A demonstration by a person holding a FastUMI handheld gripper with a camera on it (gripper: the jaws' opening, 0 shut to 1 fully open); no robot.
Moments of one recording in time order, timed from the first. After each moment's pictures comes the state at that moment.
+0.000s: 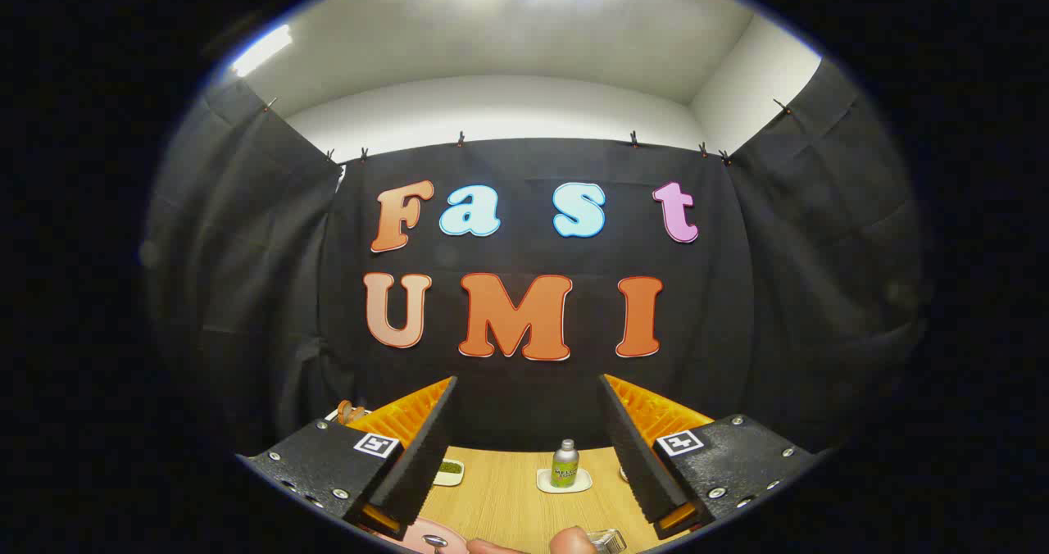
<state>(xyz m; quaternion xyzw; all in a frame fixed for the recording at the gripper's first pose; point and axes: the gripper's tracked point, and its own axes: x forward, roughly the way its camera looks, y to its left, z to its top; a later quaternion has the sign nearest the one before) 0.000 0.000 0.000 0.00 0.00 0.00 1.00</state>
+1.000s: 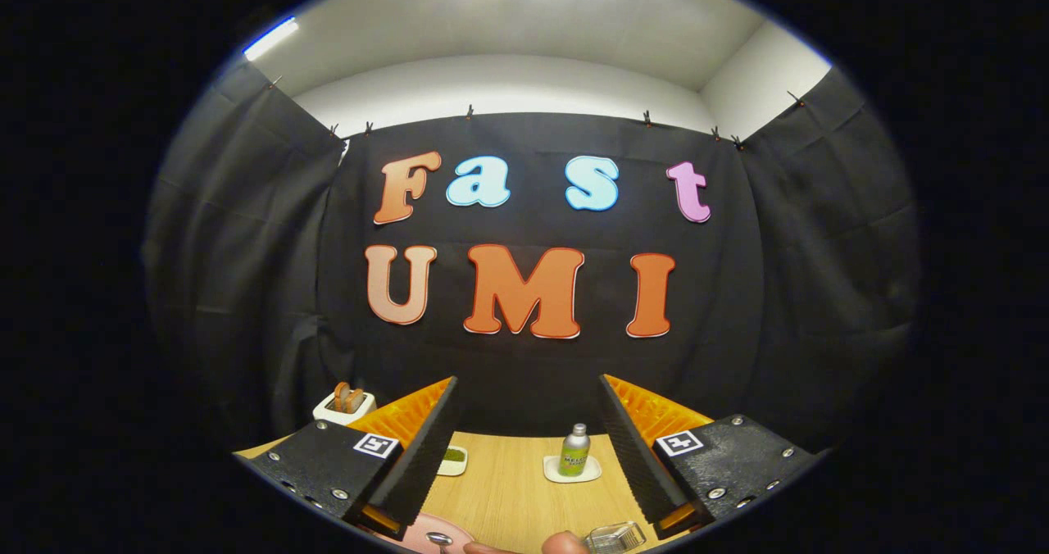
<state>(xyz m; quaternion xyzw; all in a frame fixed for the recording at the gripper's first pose) 0.019 0.043 -0.057 -0.01 0.06 0.01 1.00</state>
